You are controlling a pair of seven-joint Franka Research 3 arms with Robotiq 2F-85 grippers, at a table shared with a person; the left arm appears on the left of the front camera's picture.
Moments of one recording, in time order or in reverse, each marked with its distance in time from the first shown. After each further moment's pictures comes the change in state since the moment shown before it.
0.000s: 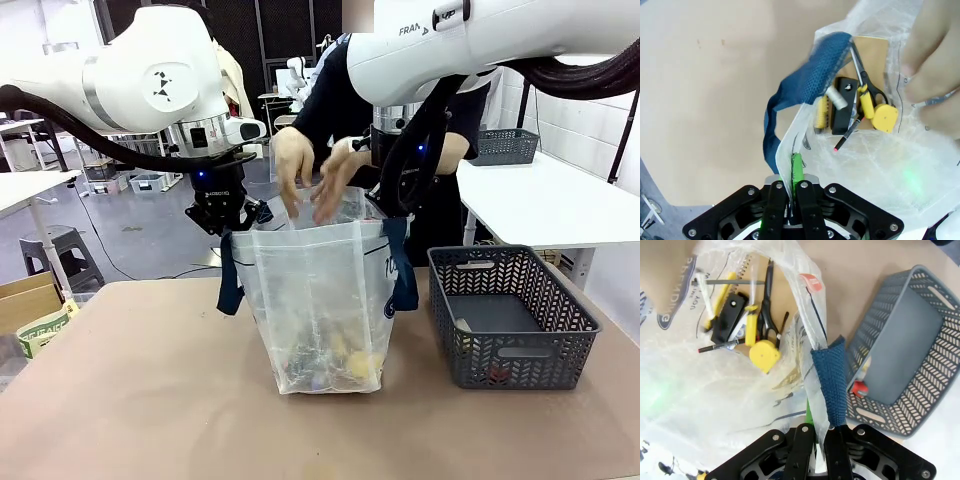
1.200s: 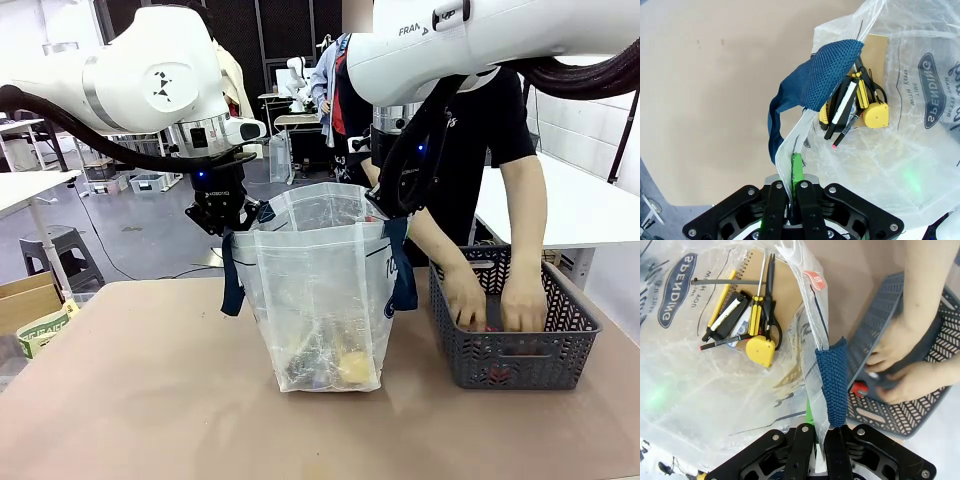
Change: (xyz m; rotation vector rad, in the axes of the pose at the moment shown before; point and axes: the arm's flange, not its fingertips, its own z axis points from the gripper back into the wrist) left arm 0.000 0.000 0.000 0.000 0.000 0.000; right arm 0.000 0.000 0.000 0.000 0.000 0.000
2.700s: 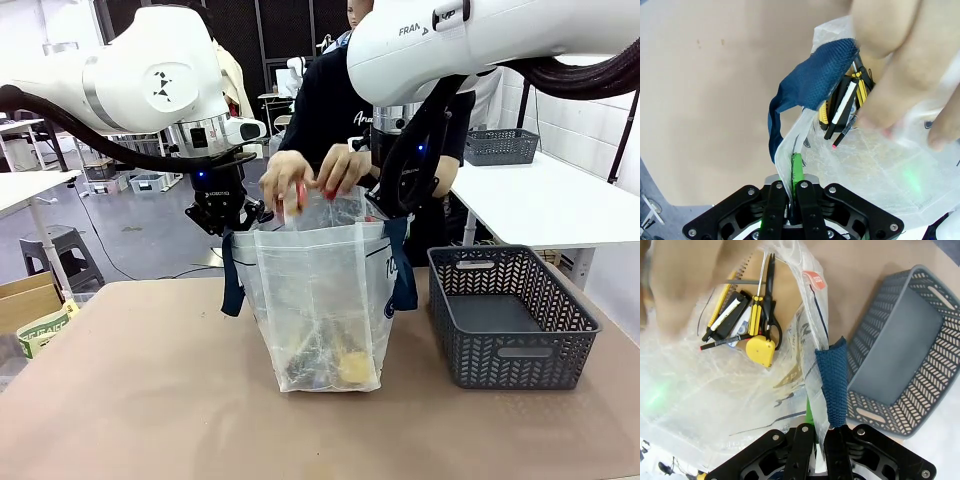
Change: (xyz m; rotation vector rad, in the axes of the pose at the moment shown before) left arm 0.000 0.000 0.000 0.000 0.000 0.000; right arm 0.000 0.000 0.000 0.000 0.000 0.000
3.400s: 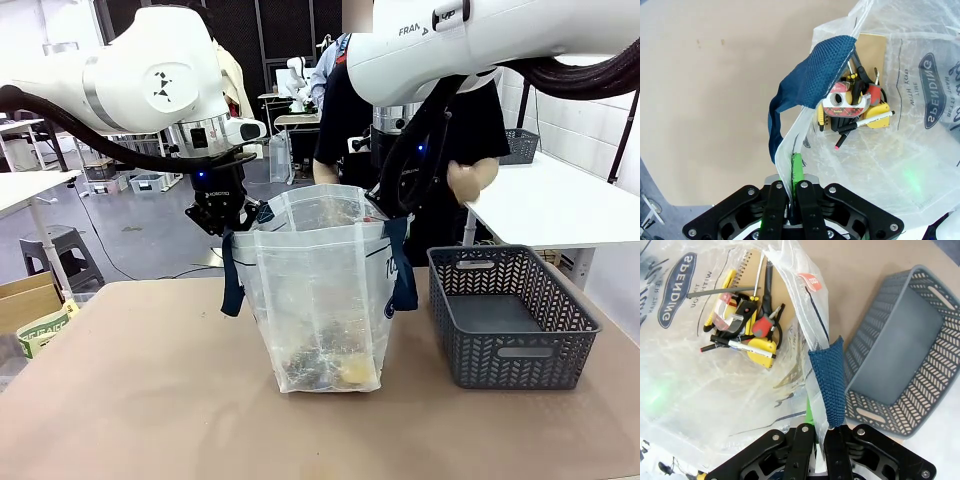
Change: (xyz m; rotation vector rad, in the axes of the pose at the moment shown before) left arm 0.000 0.000 0.000 0.000 0.001 0.000; right arm 0.000 0.000 0.000 0.000 0.000 0.000
